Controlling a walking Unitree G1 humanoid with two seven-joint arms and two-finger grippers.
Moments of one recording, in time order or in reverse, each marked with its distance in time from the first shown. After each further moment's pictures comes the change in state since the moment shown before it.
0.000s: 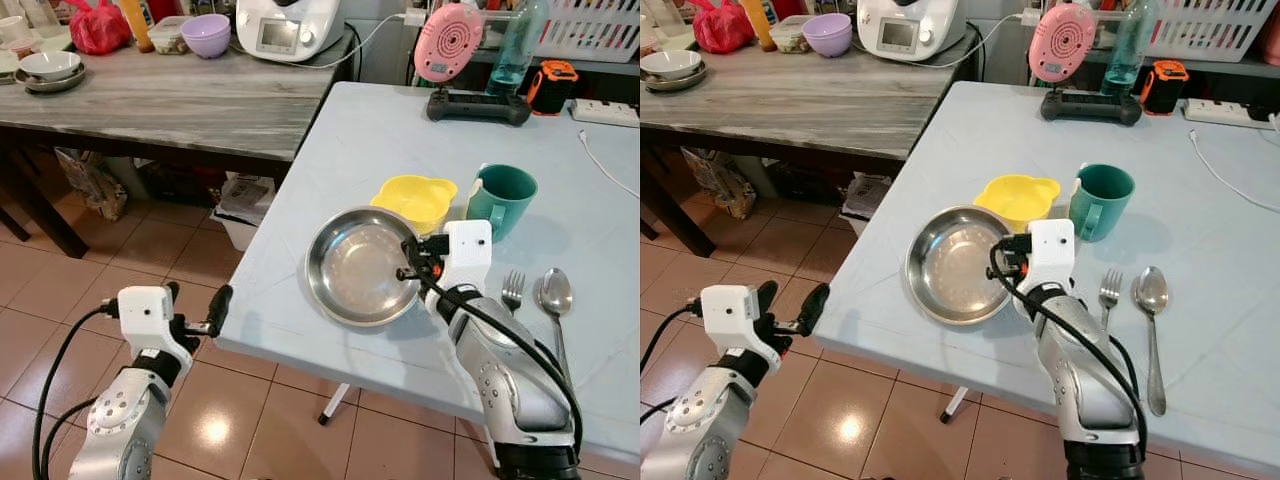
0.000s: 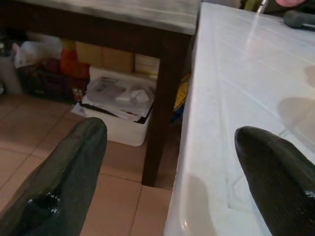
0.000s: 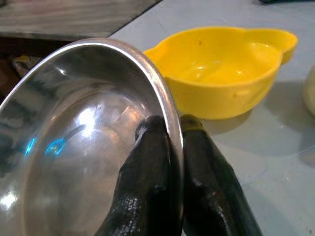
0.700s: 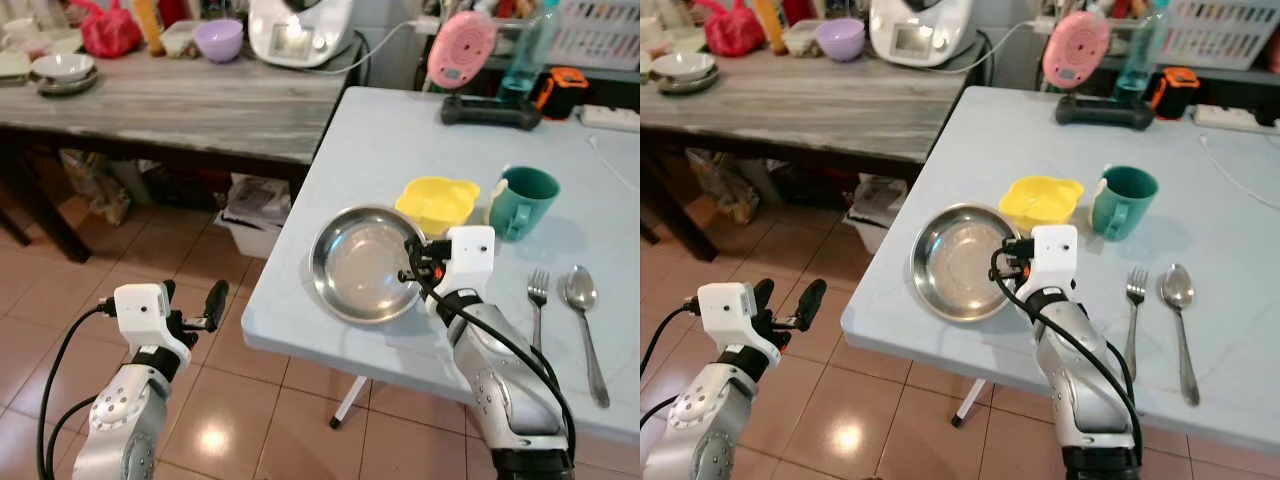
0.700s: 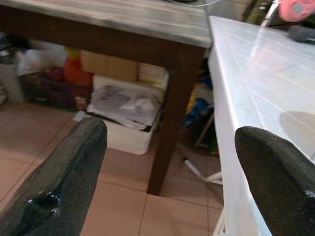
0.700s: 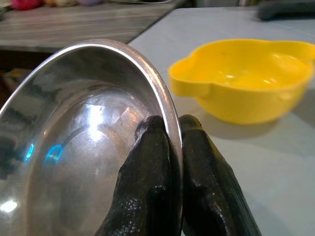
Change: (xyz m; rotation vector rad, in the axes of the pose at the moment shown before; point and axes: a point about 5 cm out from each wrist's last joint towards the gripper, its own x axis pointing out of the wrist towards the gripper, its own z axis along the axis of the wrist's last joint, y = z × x) left arm 0.007 0.000 0.003 -0.006 -0.025 -0.005; right arm 0.000 -0.004 -0.006 -0.003 -0.048 -0.025
